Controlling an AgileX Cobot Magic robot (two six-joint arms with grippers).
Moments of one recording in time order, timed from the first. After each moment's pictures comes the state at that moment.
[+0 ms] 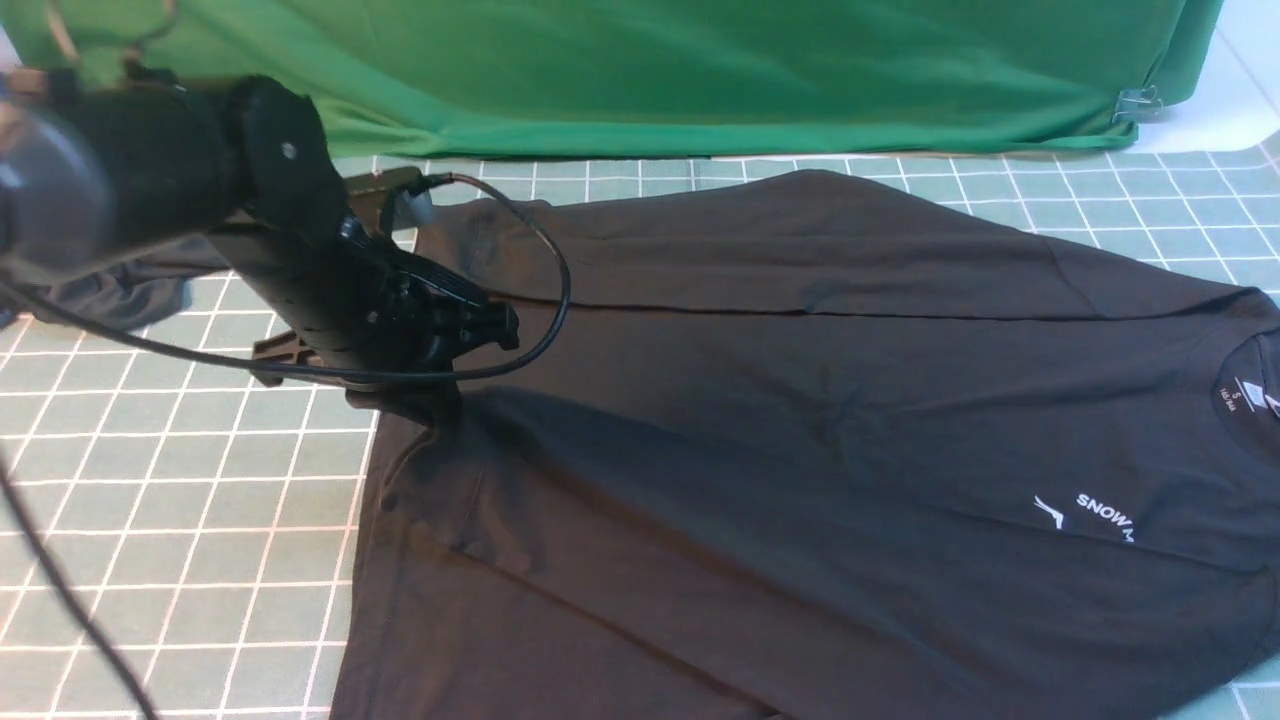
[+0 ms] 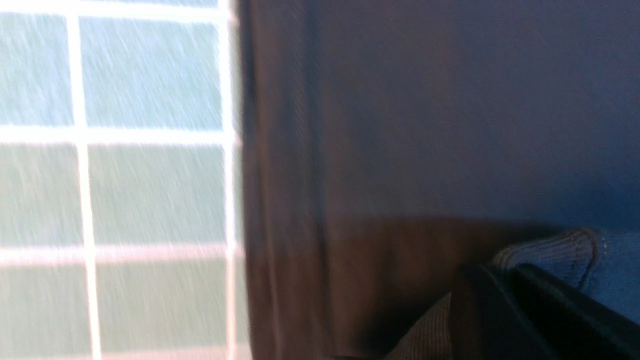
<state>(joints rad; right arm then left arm) 0.32 0.88 -0.96 -0.12 1.03 0.03 -0.20 1.81 -1.25 -0.17 0.82 -0.20</state>
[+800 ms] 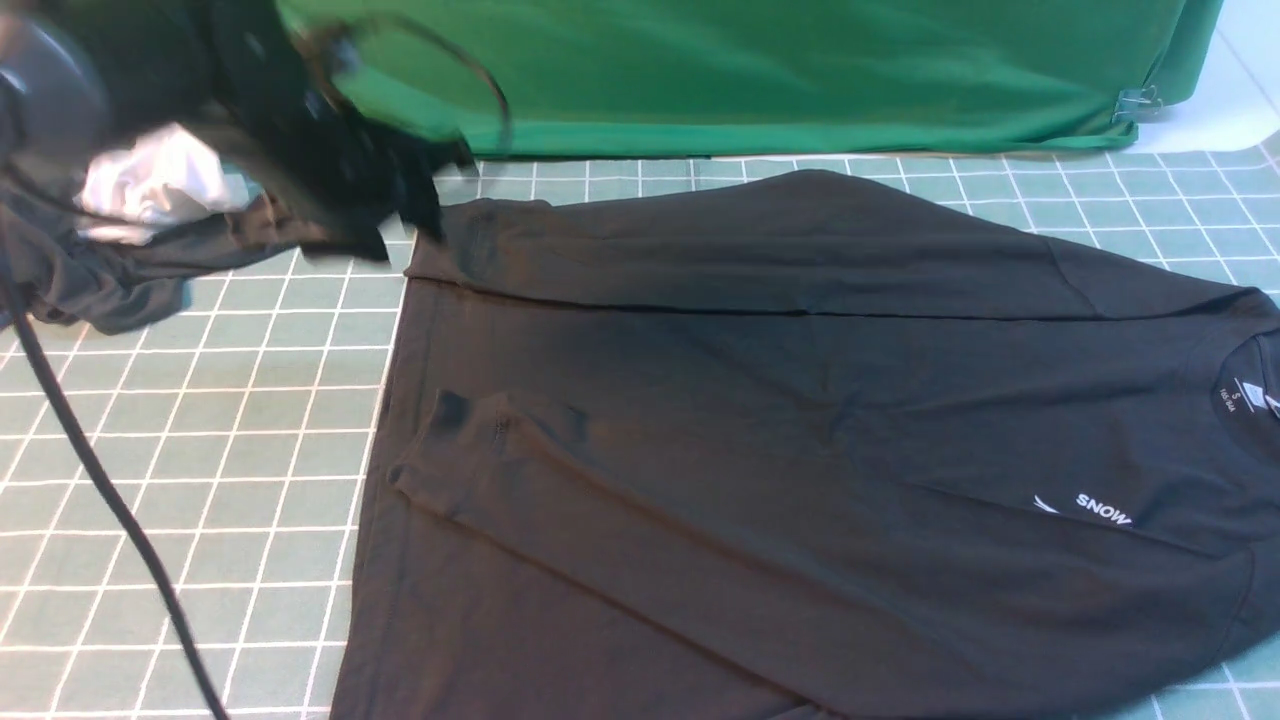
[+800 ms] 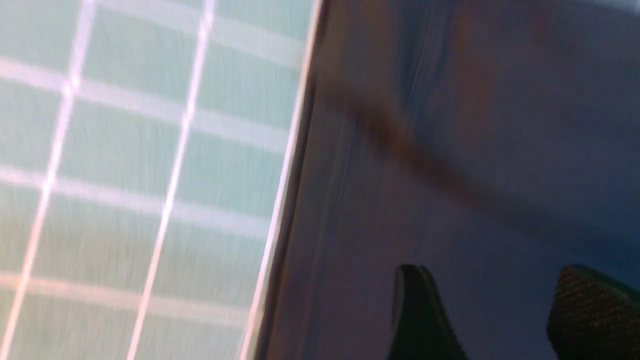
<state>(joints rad) 0.32 0.88 -0.96 -0.12 1.02 0.04 -0.08 1.91 -1.55 -0.16 0.72 -0.37</state>
